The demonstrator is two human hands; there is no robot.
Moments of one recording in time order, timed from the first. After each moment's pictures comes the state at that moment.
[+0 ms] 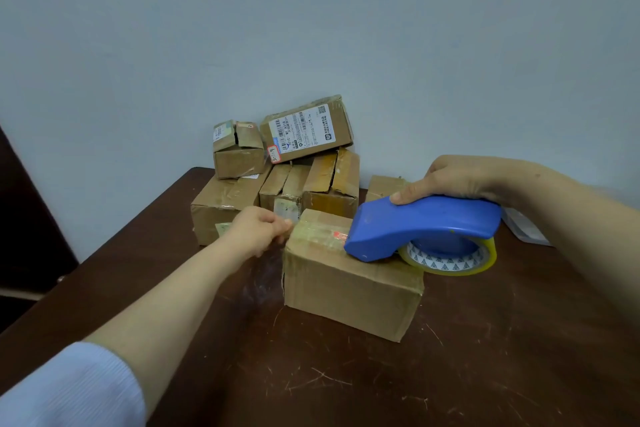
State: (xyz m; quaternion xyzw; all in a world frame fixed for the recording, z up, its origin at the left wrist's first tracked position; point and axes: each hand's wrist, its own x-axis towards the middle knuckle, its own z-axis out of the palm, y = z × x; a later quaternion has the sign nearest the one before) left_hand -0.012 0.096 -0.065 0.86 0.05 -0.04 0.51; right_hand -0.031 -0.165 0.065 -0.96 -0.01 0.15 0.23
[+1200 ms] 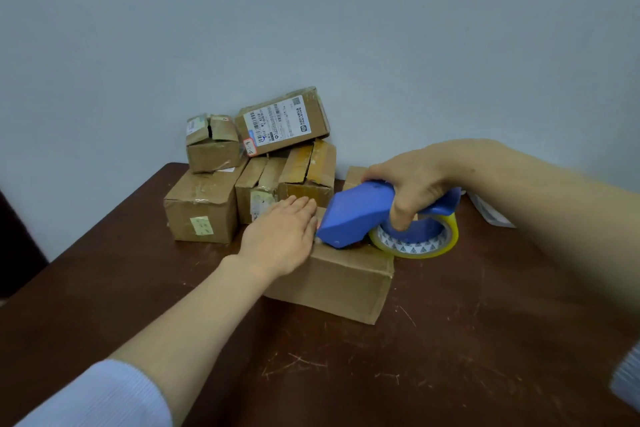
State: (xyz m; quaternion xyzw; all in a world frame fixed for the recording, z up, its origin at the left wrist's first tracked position) left_hand -0.033 0.033 -0.064 0.98 -0.18 0.06 0.11; right_hand -0.036 -0.154 0.068 -0.96 -0.14 0.23 -0.06
